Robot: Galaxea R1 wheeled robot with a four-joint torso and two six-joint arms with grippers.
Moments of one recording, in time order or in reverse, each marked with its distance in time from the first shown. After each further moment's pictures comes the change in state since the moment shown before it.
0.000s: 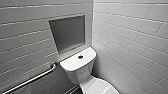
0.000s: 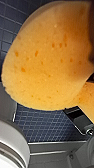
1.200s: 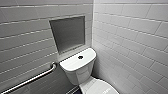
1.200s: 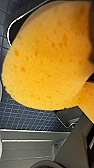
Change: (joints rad) left arm -0.313 -0.182 0.268 -0.210 0.135 0.000; right arm -0.129 0.128 -0.065 -0.163 0.130 -0.009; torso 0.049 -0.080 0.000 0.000
